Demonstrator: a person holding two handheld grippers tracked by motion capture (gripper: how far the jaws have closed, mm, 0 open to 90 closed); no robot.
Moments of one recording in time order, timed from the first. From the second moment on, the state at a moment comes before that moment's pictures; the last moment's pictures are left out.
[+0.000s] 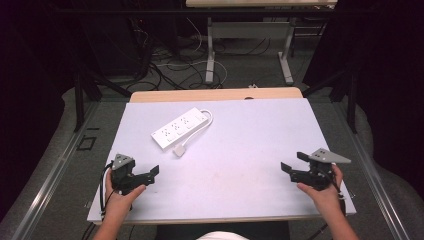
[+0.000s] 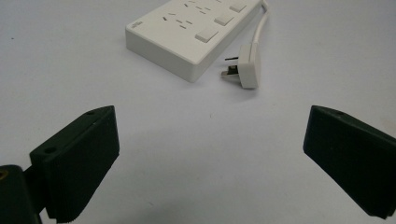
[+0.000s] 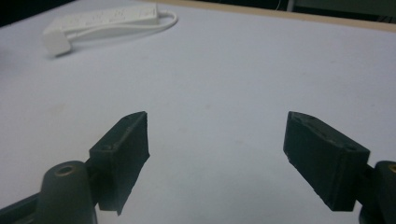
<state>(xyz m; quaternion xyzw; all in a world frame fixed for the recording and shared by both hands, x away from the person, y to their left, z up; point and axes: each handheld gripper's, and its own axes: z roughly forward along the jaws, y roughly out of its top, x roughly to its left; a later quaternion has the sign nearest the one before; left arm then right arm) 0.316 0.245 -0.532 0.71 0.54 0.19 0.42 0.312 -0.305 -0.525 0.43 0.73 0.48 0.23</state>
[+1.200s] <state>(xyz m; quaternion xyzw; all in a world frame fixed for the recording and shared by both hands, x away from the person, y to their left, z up) 0.318 0.218 -0.490 0.71 0.52 0.20 0.45 0.313 -0.291 -0.543 0.42 0.74 0.47 0.24</state>
